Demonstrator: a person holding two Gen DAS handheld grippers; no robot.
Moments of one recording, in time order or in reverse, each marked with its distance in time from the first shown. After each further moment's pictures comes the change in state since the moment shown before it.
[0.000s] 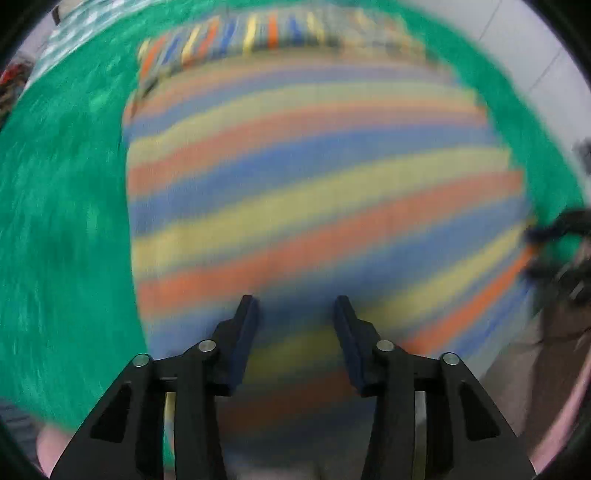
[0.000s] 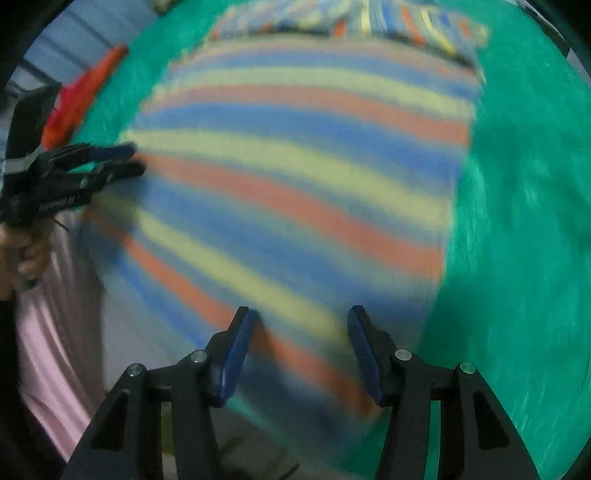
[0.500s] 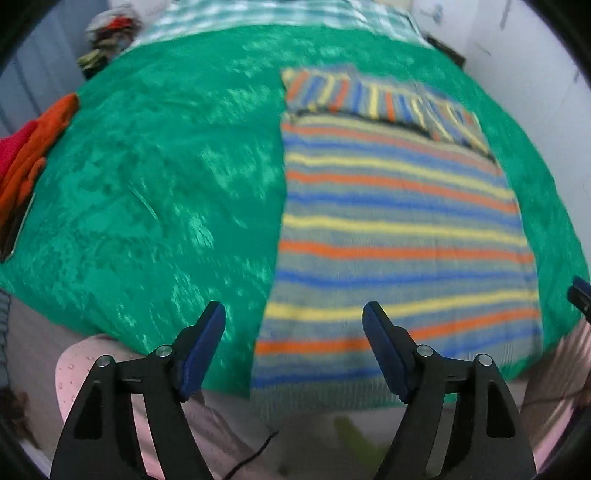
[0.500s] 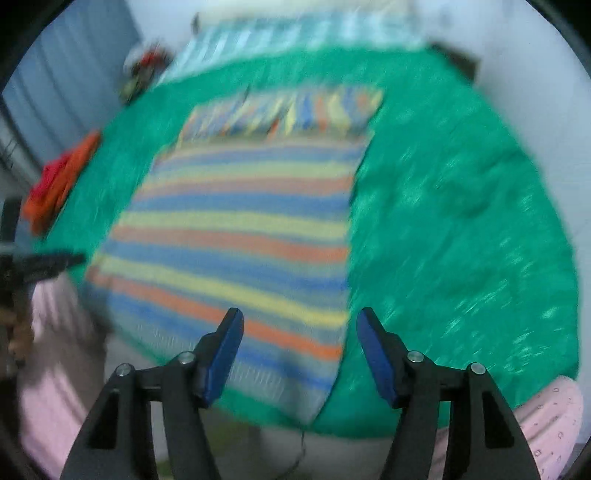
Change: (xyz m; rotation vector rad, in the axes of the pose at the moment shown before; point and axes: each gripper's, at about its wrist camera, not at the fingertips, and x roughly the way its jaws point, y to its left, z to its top) left arm -0.078 0.052 -0.036 -0.371 -0.222 0.098; right arm -0.090 0.007 -0.071 0.213 -0.485 -0.171
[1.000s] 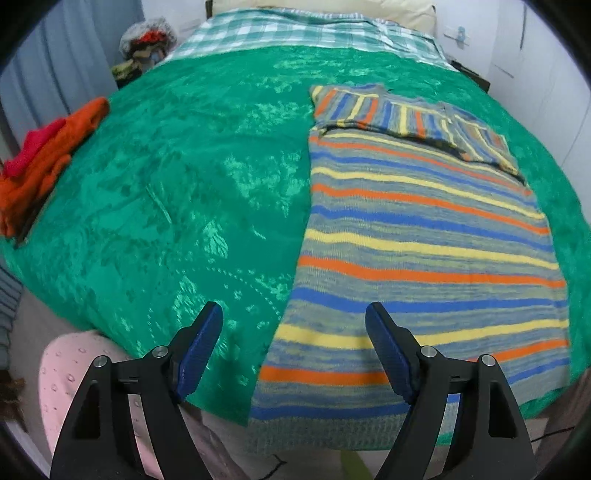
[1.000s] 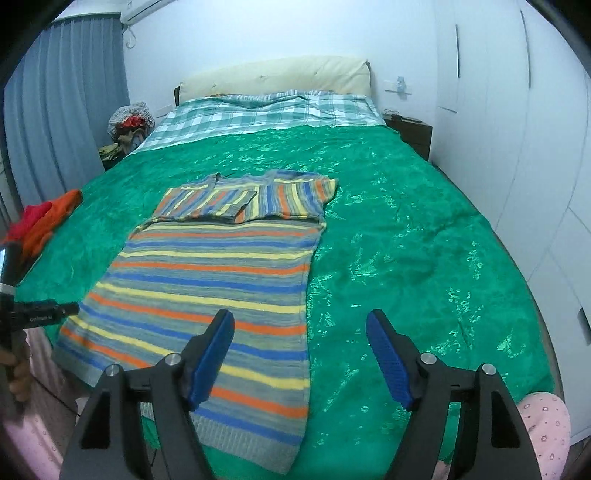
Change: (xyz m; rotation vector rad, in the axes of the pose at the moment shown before) left arm 0.018 0.001 -0.011 -0.027 -0.106 0.113; right arm -0.021 0.002 0.017 0.008 -0.275 -0.115
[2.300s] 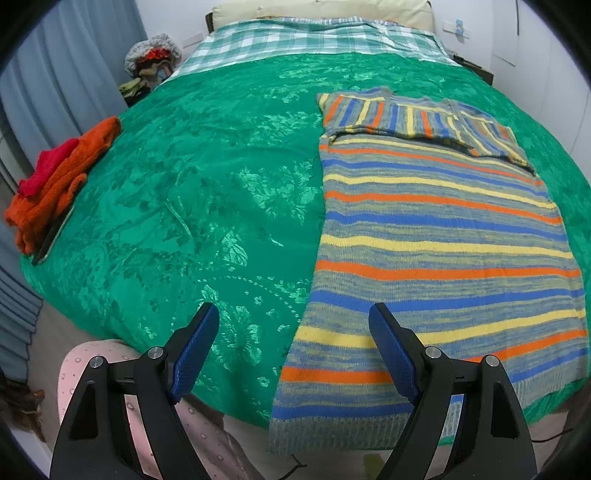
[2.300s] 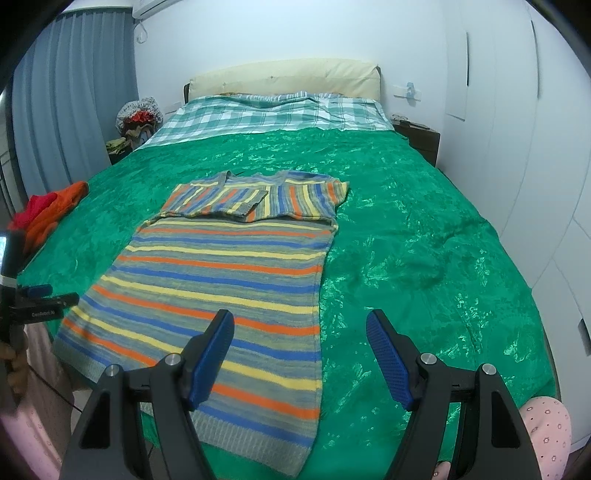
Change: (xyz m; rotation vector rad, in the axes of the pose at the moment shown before) left arm -0.005 0.000 -0.002 0.034 -0.028 0.064; right arm 0.006 0.011 -0.007 -0.039 -0.004 0.004
